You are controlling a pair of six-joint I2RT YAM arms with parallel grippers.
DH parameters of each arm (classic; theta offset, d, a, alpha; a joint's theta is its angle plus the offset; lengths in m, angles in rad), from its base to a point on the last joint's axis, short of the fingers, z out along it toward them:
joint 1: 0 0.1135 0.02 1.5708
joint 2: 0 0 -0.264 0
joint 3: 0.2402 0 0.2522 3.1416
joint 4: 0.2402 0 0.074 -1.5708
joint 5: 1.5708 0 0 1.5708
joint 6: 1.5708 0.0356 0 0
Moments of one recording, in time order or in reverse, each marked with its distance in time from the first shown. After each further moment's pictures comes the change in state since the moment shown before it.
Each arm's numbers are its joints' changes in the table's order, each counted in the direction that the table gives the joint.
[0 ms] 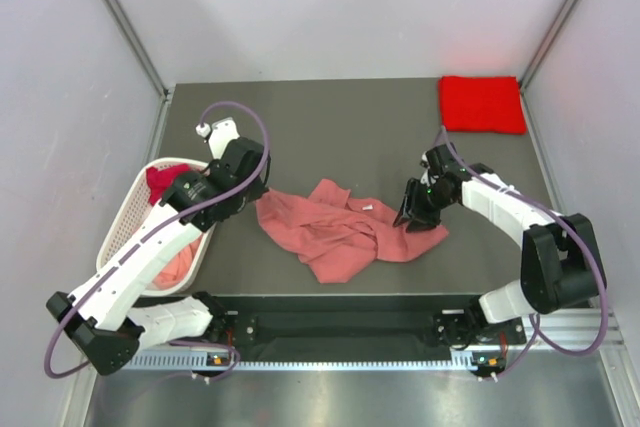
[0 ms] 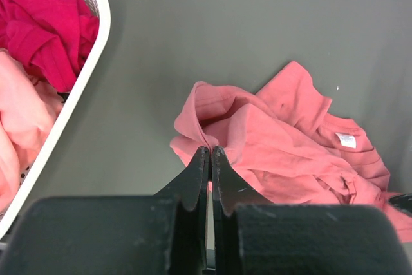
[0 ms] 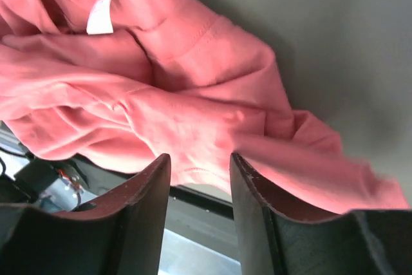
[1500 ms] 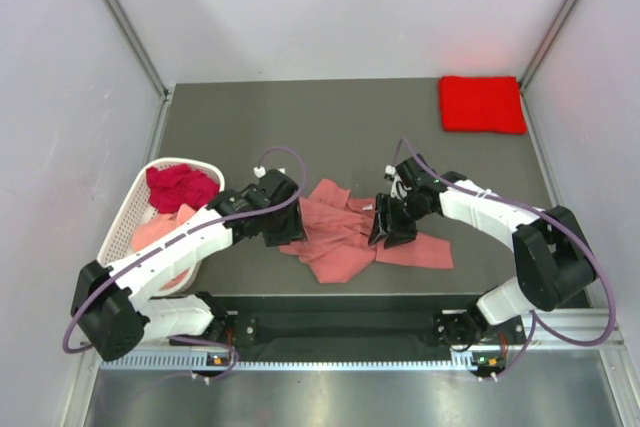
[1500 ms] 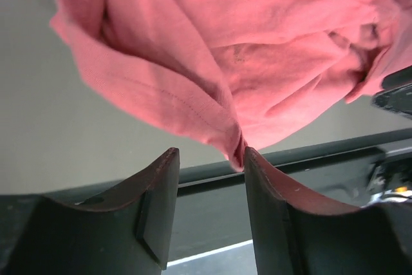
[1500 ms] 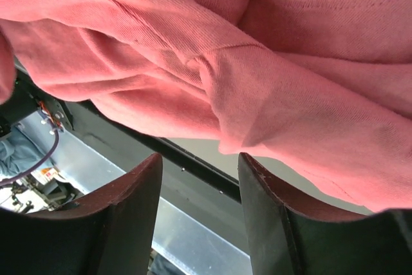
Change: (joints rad) left arm -0.072 -0.102 -0.336 -0.214 0.528 0.004; right arm 0.216 -0.035 -0.008 -0.061 -0.110 -0.038
